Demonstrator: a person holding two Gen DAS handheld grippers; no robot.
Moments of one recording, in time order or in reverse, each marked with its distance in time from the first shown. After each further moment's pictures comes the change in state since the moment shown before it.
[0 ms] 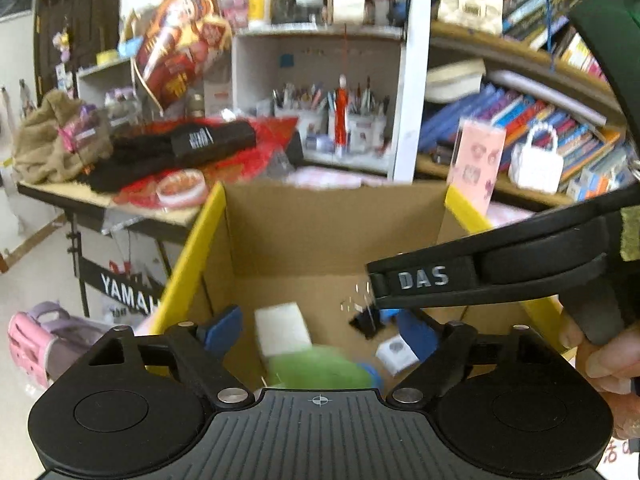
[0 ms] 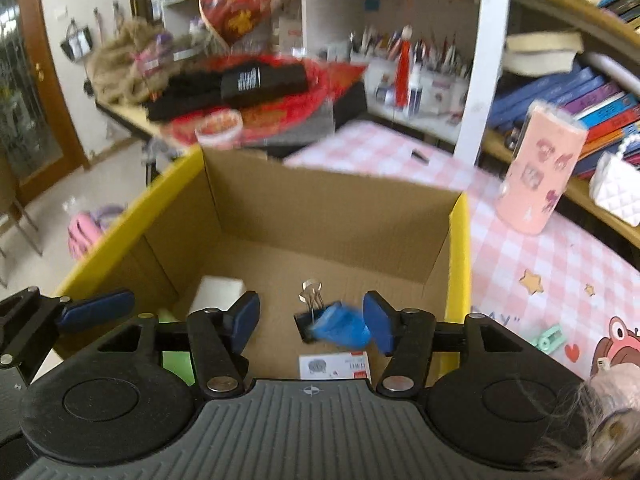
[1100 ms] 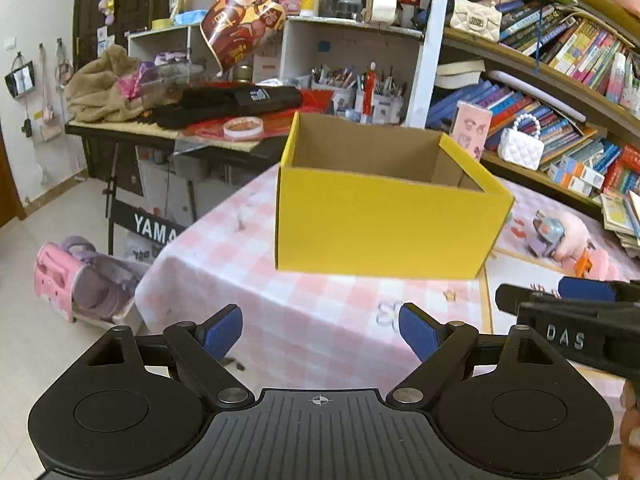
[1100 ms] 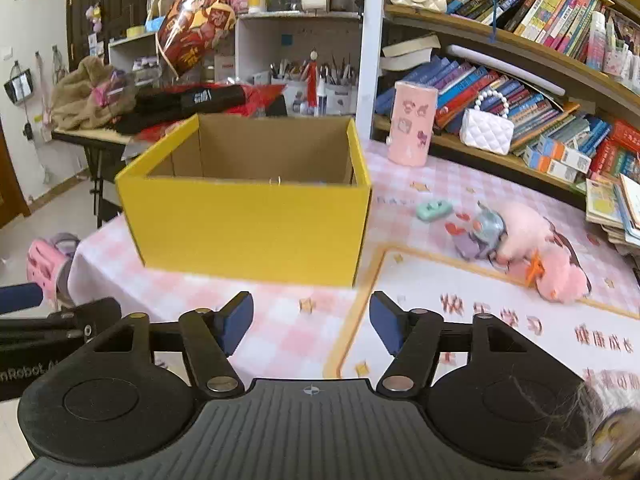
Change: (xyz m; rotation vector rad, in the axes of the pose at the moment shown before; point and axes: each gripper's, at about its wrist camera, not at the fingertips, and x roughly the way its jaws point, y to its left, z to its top) left arm -0.135 0.038 -0.106 -0.093 0.060 0.010; right arm -0.137 0.071 -0.171 0.107 -0.098 -0.262
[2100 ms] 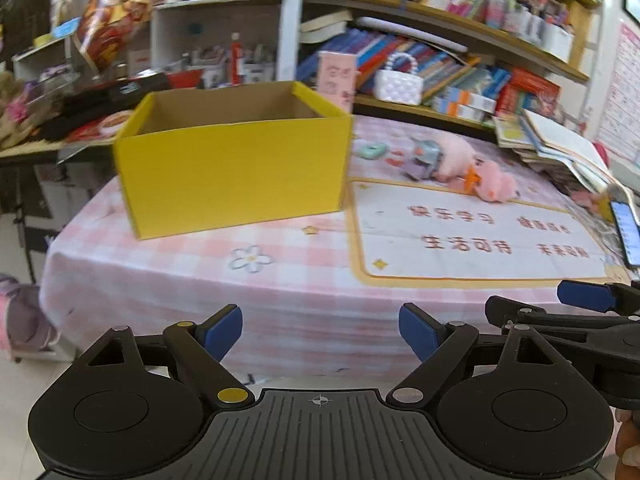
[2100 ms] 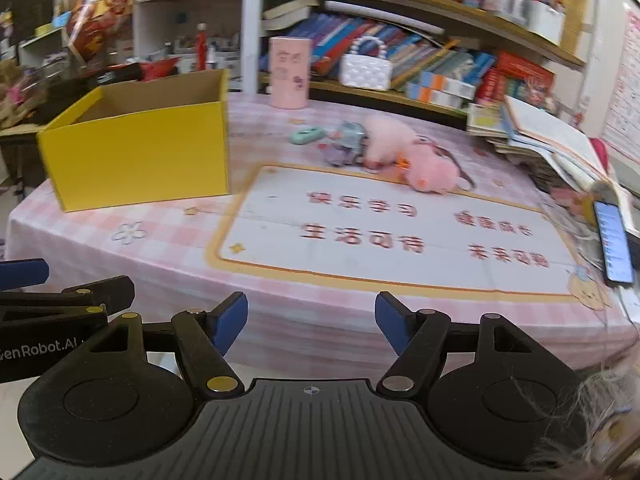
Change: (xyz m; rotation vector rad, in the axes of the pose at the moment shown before) left arm -0.011 -0.074 -0.037 0.225 0.074 -0.267; right arm -0.062 -0.052 -0.073 0.172 0.074 -0.276
